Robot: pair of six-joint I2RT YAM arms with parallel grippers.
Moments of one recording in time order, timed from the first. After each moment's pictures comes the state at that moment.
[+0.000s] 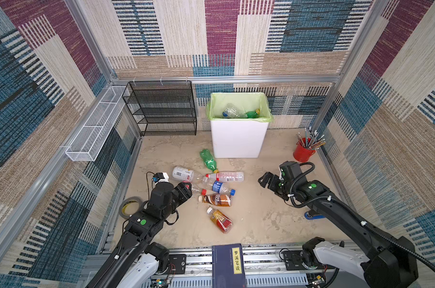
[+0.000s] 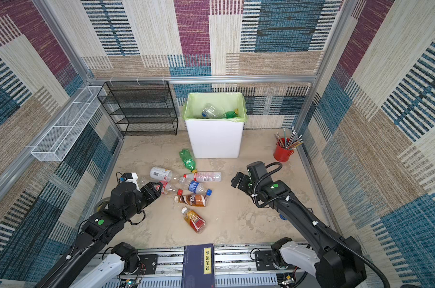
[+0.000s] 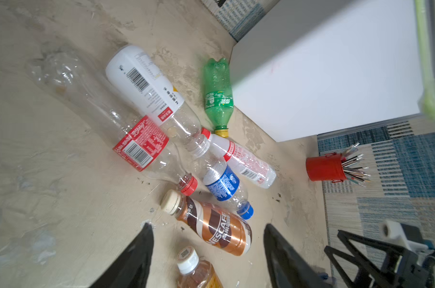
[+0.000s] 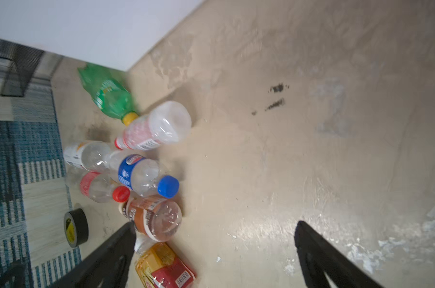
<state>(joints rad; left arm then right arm) -0.43 0.69 0.67 -0.58 -0.10 -0.95 0.44 1.14 0.82 -0.60 -0.12 0.87</state>
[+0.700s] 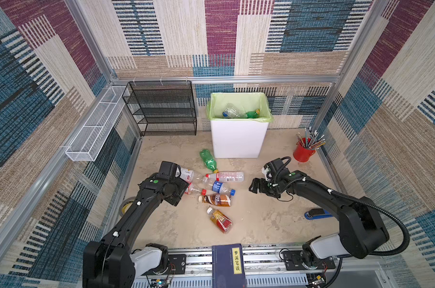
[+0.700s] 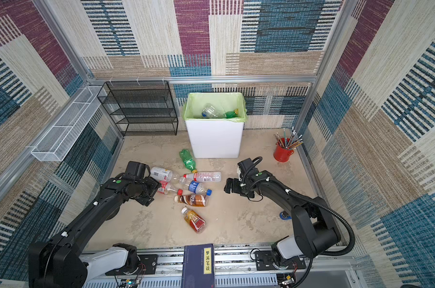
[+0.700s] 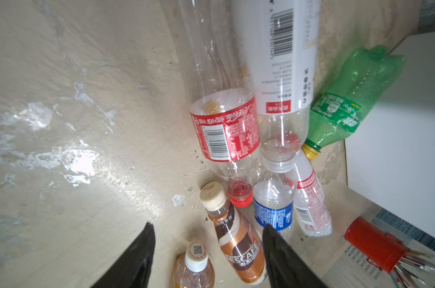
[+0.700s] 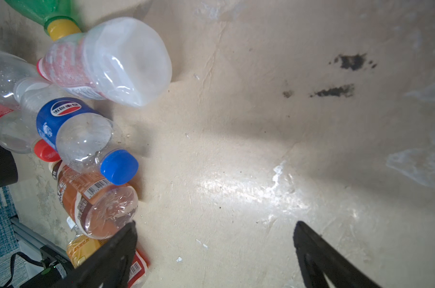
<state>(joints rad) -0.20 1.21 0.90 -0.82 0.12 -1.25 0.42 1.45 0.90 -0.57 -0.28 0.52</state>
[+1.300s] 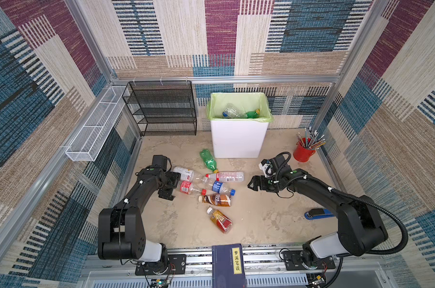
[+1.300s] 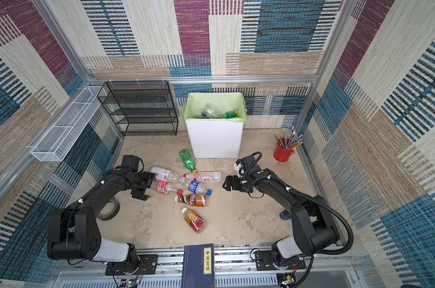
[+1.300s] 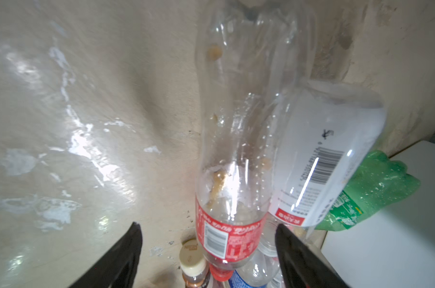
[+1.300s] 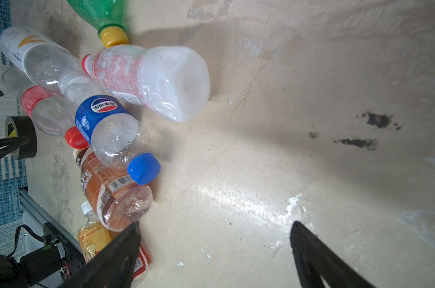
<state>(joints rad) 0.00 1.48 0.99 -0.73 0.20 -1.31 0.38 1.47 0.92 -0.51 -0.36 0.39</state>
